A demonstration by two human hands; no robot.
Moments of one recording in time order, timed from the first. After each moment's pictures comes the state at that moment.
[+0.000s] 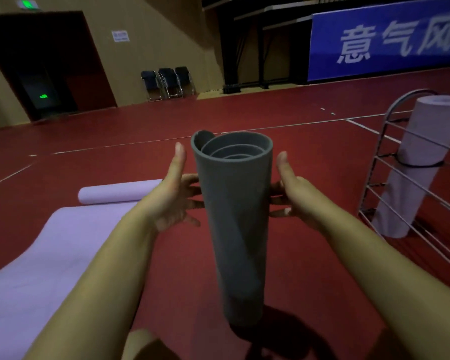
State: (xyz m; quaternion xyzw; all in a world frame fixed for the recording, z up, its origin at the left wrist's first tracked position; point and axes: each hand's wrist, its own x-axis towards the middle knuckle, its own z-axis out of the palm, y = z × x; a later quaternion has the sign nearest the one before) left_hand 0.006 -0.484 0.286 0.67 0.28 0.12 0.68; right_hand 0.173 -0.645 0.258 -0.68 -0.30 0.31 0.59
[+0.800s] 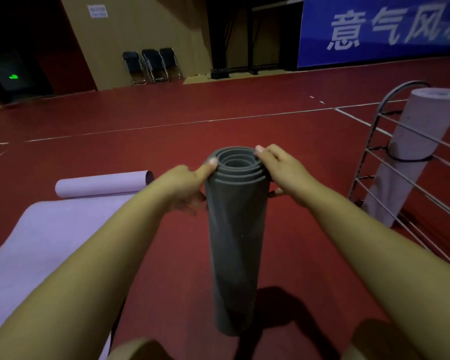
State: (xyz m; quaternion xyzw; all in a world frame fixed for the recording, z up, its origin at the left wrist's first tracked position) left_hand 0.080 -0.460 0.282 0.76 0.41 0.08 0.50; right_hand 0.222 -0.599 0.263 -0.75 -0.34 0.18 0.54
